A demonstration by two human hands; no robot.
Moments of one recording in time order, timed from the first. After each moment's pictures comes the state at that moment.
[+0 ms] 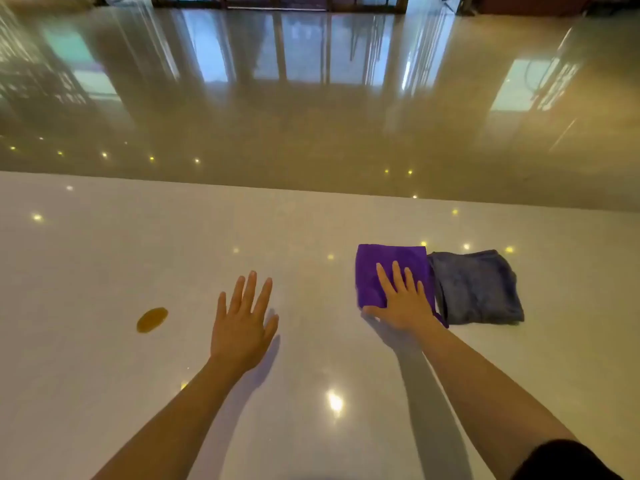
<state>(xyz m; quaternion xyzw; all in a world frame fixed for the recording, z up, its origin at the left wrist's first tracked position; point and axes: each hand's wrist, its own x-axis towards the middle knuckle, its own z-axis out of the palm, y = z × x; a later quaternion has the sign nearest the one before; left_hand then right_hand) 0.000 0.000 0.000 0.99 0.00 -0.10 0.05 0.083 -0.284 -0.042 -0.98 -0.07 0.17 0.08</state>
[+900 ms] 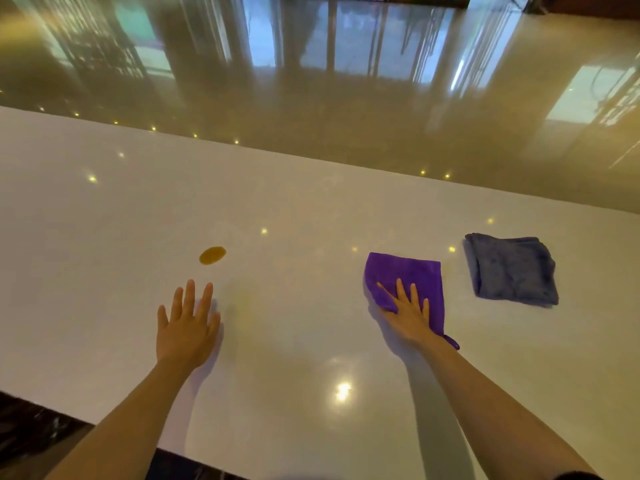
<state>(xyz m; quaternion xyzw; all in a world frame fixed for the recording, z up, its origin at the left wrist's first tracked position) -0.133 0.122 -0.033 0.97 0.21 -0.10 0.05 -0.007 -0.234 -0.072 -0.96 -0.07 0.21 0.16</state>
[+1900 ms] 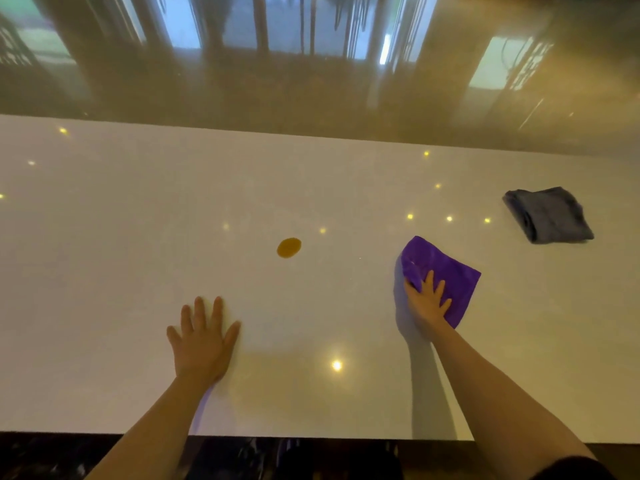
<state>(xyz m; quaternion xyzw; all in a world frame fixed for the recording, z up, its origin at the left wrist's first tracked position) -0.154 0.325 -0.071 0.97 0.13 -0.17 0.07 -0.082 -0.035 -0.066 -0.93 0.27 0.14 0.23</state>
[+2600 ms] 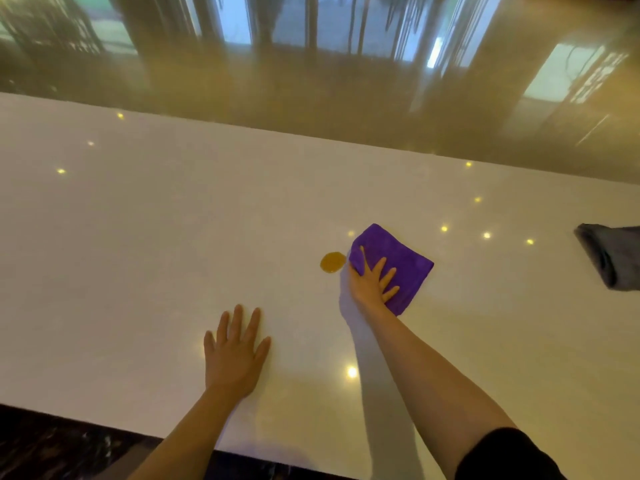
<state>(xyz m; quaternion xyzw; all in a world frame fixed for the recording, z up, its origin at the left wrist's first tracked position) -0.156 0.334 -0.073 0.97 0.14 -0.16 0.08 -0.007 0.138 -0.072 -0.91 0.18 0.18 0.34</state>
